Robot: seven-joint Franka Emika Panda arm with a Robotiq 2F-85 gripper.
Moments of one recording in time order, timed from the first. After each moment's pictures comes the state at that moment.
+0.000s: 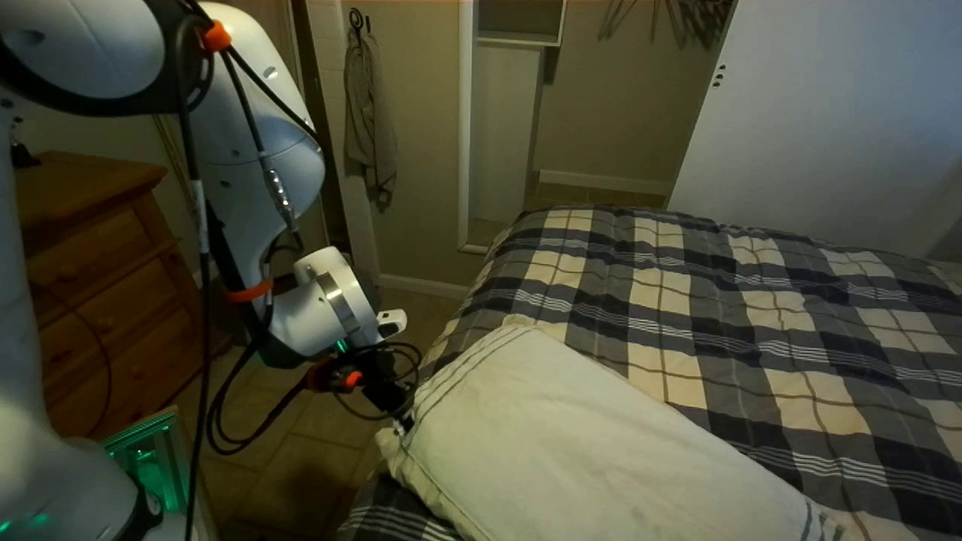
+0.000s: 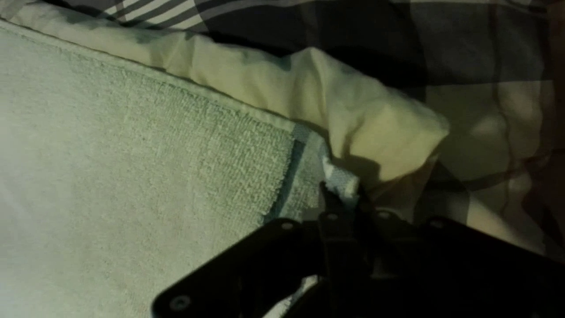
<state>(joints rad) 0.02 0.34 0.11 -2.58 -1.38 2.55 1.12</state>
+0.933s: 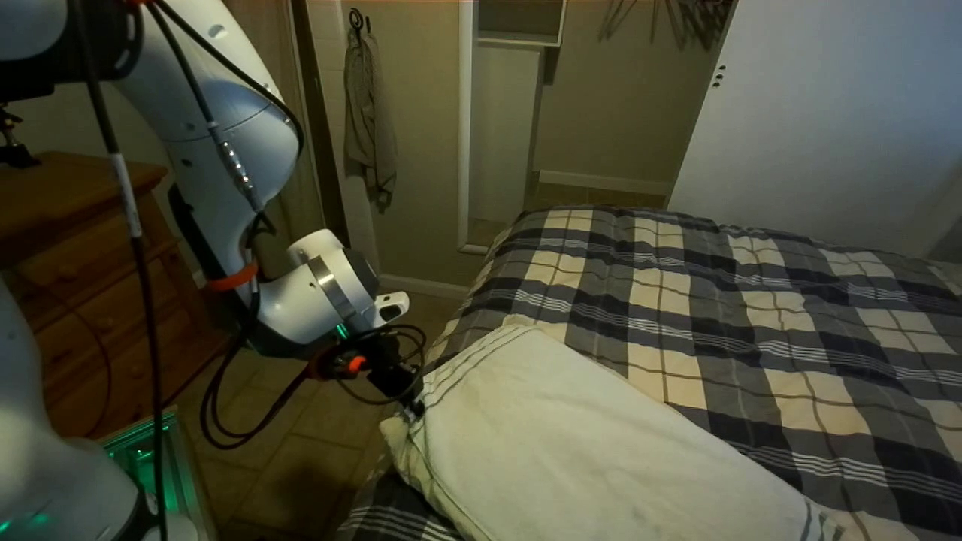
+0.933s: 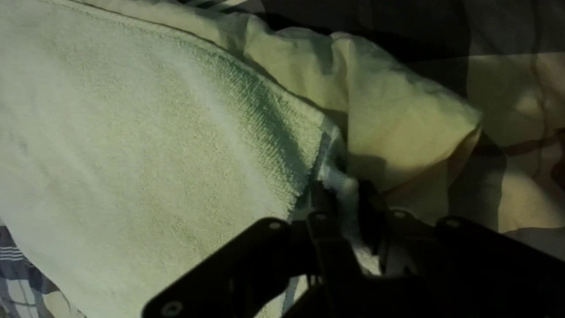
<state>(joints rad) 0.02 0.22 0.09 -2.61 -1.38 2.54 1.07</state>
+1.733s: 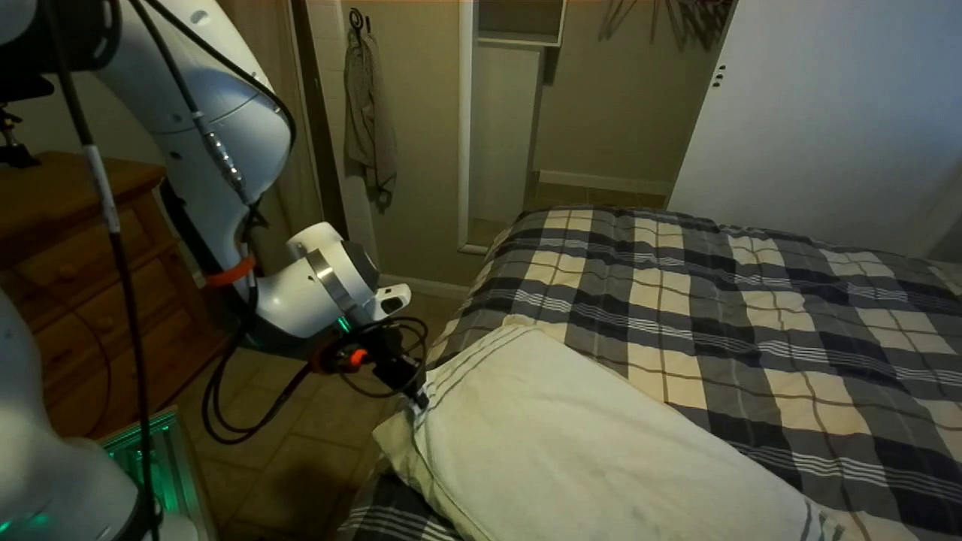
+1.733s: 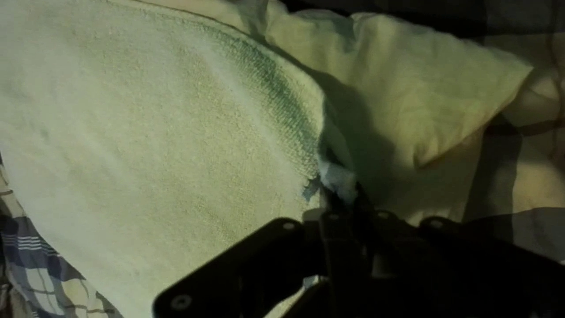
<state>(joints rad) 0.02 0.18 0.09 -2.61 -1.38 2.54 1.07</state>
